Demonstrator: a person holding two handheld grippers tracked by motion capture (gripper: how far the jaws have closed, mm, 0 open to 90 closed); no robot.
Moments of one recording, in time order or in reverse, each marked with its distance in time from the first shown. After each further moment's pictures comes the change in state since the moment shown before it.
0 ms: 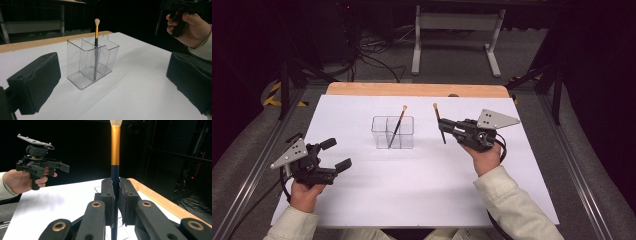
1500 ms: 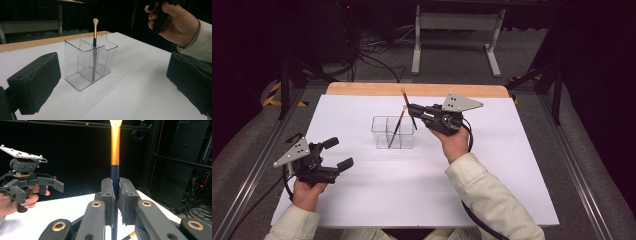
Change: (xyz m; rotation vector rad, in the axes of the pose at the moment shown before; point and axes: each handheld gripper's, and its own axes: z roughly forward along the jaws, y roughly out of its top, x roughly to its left) left arm 0.002 -0.001 0.006 0.003 -0.018 -0.001; right arm -0.005 0.017 0.086 -0.044 0.029 0.002
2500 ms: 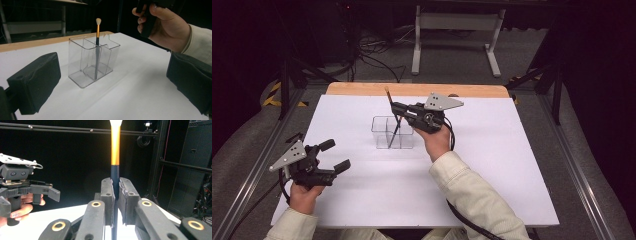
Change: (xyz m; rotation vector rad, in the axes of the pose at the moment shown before) left arm -0.002 -0.004 -0.008 -0.009 0.023 -0.001; right arm 0.002 -0.013 0.046 -0.058 0.037 0.018
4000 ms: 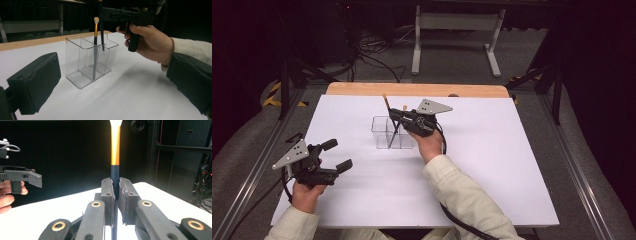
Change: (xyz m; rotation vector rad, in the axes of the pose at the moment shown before) left arm 0.002 -0.001 0.005 0.005 -0.017 -0.005; right arm -0.013 -0.047 0.022 0.059 -0.042 0.075
